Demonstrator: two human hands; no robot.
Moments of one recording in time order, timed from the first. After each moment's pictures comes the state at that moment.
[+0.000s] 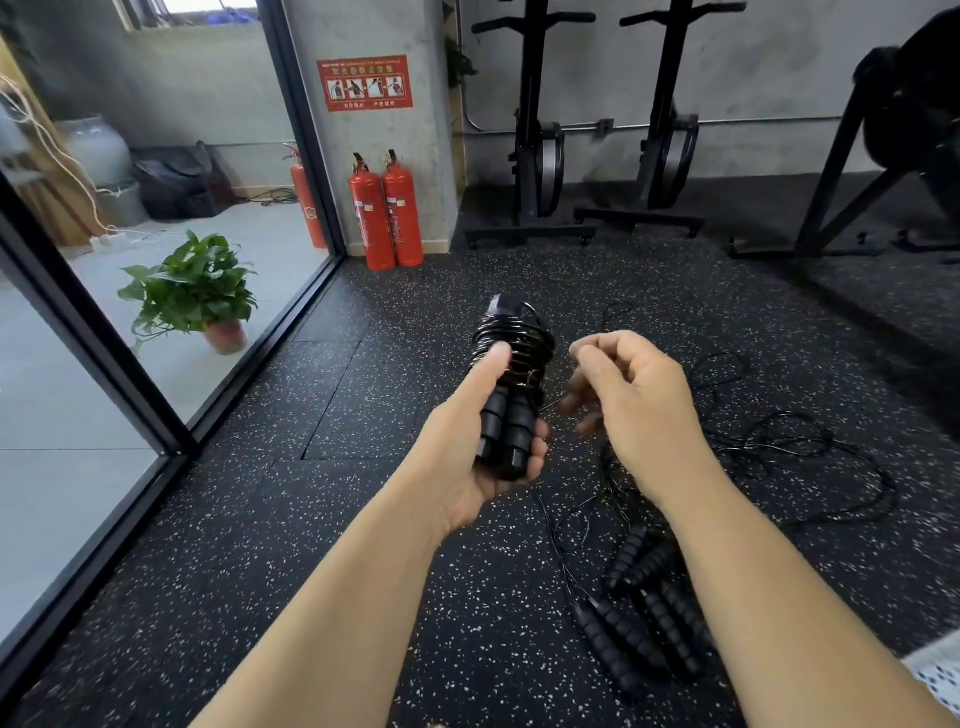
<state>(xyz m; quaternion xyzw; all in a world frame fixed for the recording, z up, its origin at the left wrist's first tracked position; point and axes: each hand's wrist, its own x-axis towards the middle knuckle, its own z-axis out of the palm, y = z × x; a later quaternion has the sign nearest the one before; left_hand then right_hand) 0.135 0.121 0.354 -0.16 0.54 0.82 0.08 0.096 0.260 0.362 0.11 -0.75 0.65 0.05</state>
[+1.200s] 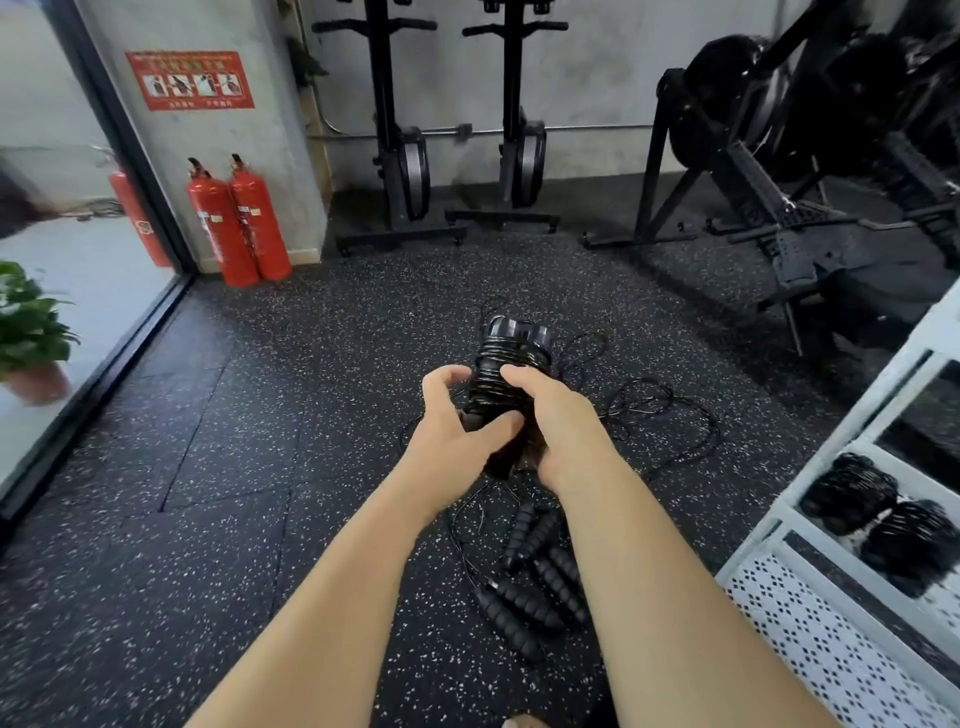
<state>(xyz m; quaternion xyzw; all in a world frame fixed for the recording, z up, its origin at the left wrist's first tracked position) 0.102 0.199 0.314 -0.02 0.79 0.61 0.05 0.088 0.317 0.340 -0.21 -0.57 0.79 -0.09</state>
